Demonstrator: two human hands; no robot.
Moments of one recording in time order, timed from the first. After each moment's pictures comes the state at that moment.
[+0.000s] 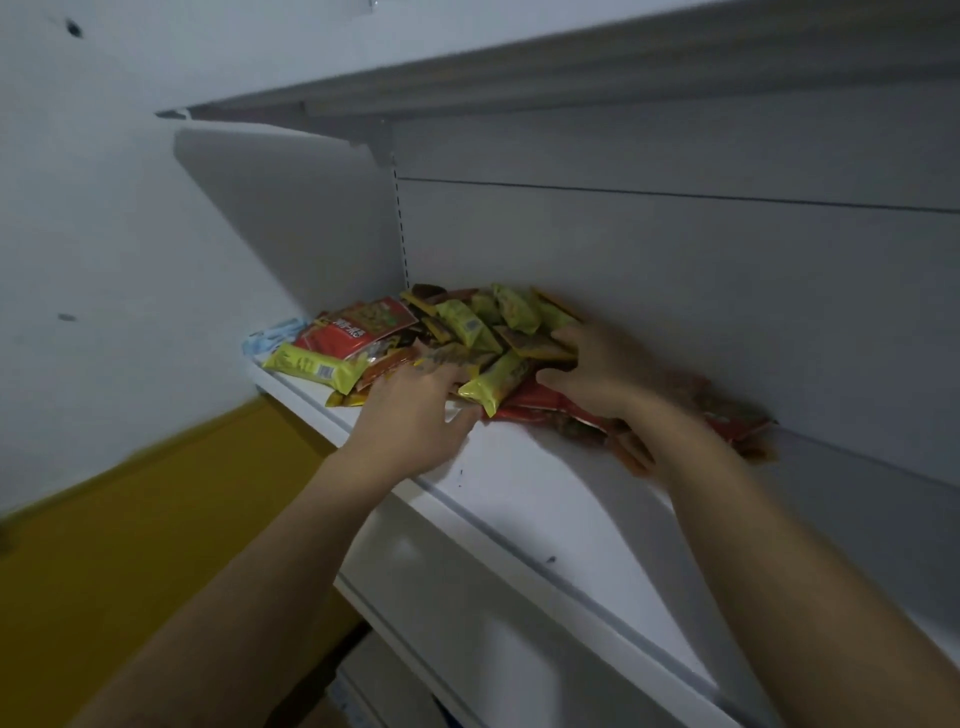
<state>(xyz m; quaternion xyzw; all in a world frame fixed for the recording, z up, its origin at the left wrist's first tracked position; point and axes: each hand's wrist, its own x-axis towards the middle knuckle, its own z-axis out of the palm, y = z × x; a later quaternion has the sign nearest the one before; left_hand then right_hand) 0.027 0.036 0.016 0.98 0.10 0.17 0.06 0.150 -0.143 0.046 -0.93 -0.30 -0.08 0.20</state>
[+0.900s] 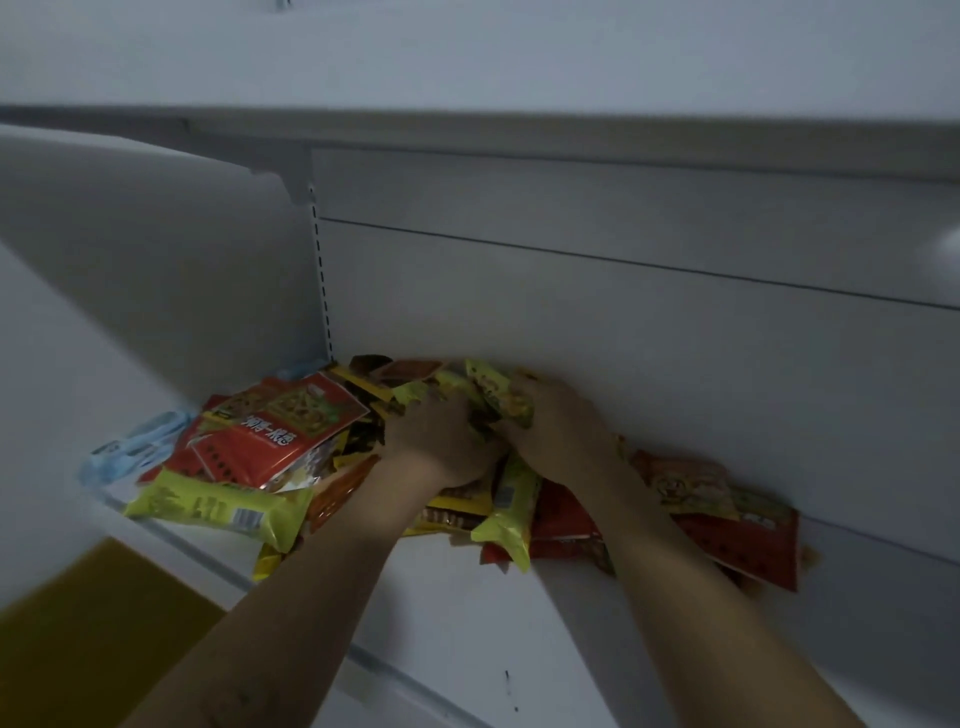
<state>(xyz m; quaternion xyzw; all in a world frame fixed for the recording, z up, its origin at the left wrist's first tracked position) 0.202 0.115 0.031 0.99 0.08 0.00 0.08 0.234 -0.027 0.032 -0.96 -0.20 -0.12 0.18</state>
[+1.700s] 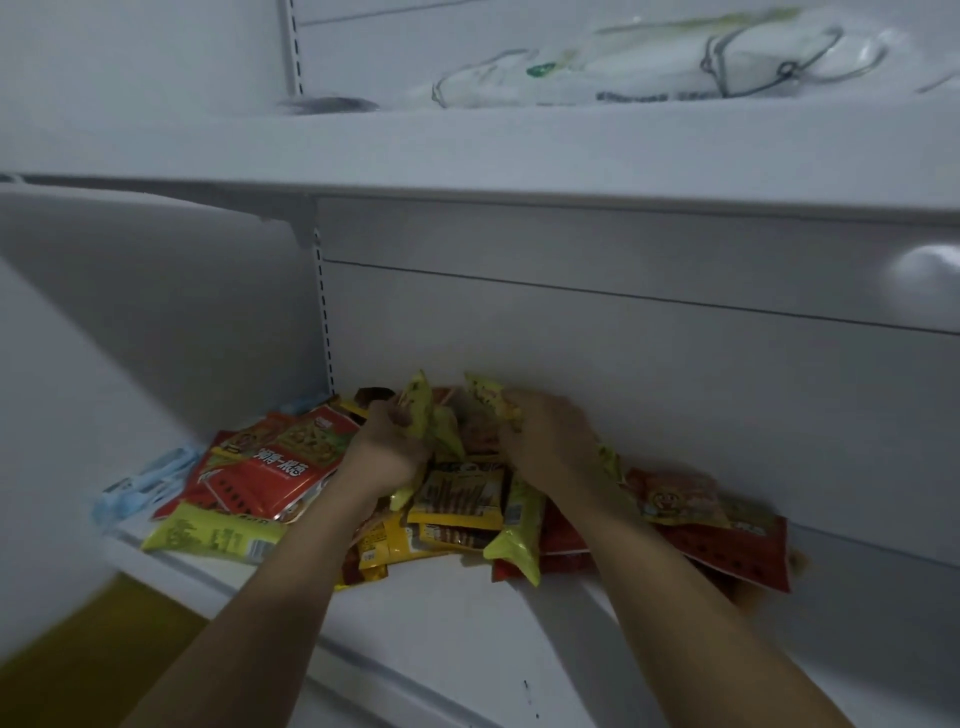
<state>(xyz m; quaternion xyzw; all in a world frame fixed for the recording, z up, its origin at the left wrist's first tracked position) 0.186 0.175 0.030 0.85 0.13 0.11 0.50 0.207 -0.009 0.051 -0.94 -0.18 -0.19 0.22</state>
